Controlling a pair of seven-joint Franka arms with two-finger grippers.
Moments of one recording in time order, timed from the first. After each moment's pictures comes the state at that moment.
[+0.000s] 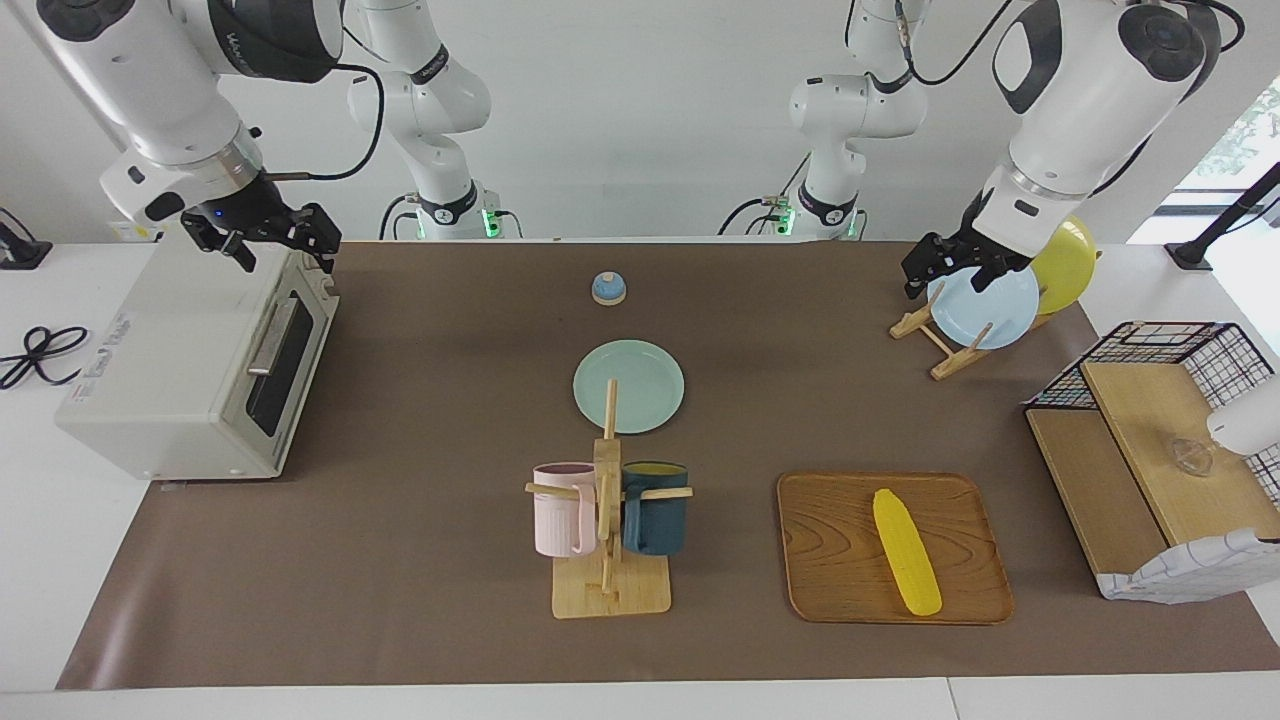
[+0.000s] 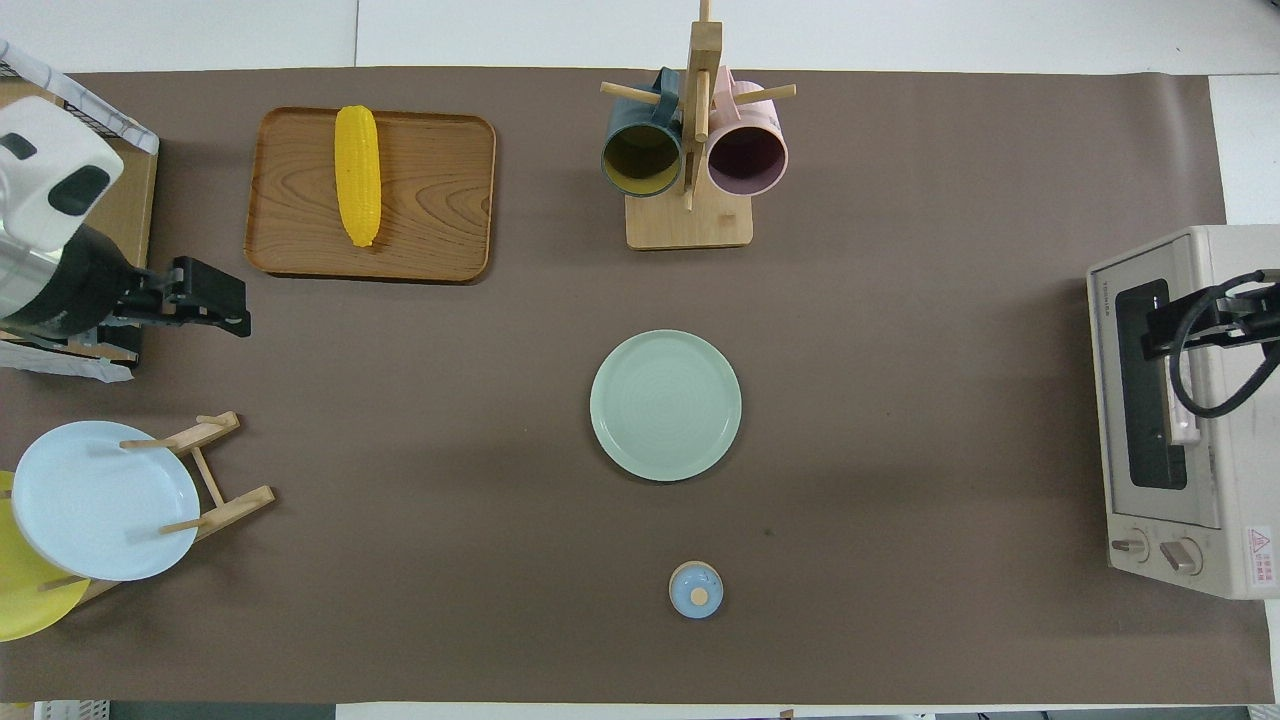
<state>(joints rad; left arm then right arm) -0.15 -0.01 0.00 -1.66 -0.06 1.53 -0.21 0.04 -0.01 -0.10 -1.61 -0.05 1.46 -0.05</state>
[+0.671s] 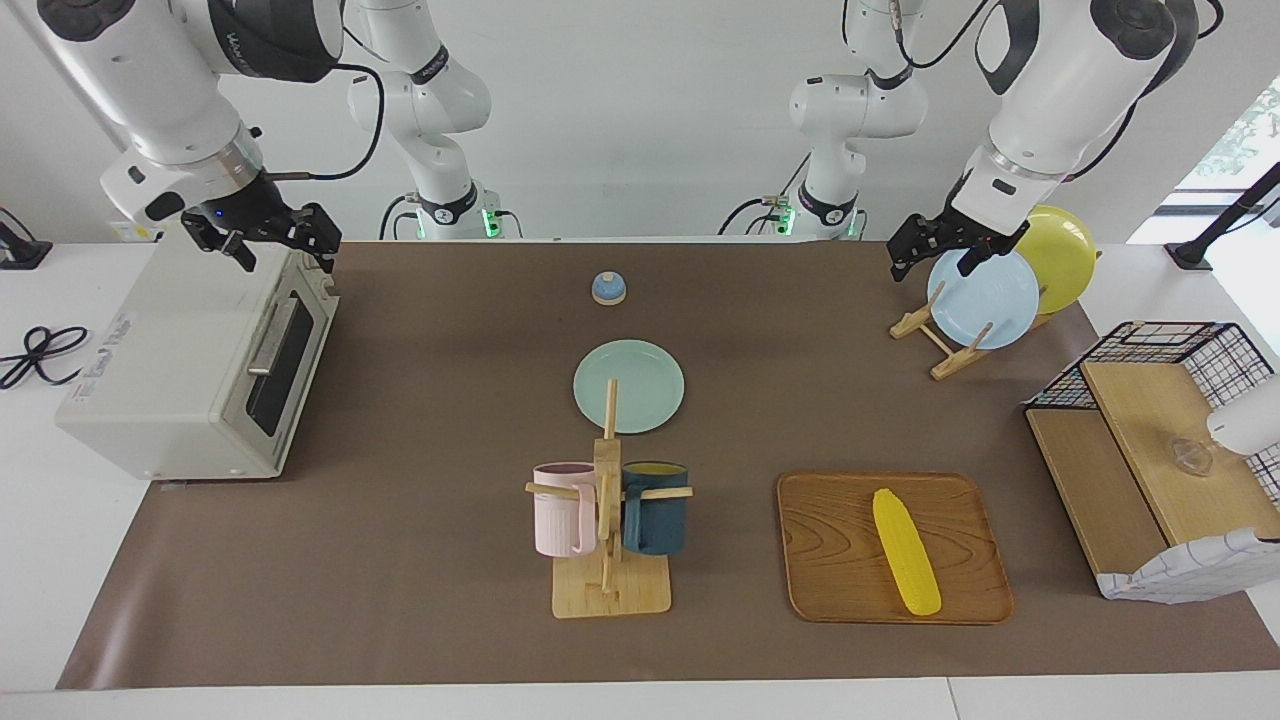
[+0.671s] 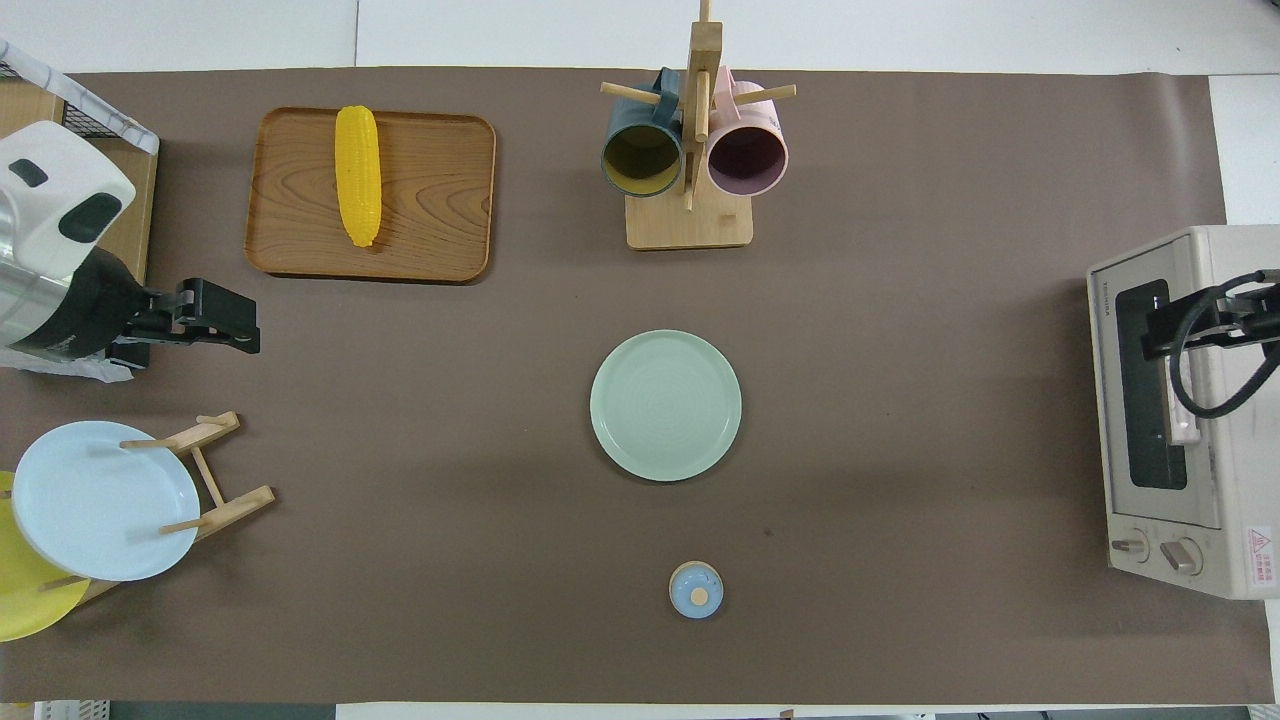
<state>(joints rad) -0.15 -0.03 -0.03 -1.66 -0.06 1.53 -0.21 0.04 -0.01 -0.10 -1.61 -0.05 1.46 -0.05</state>
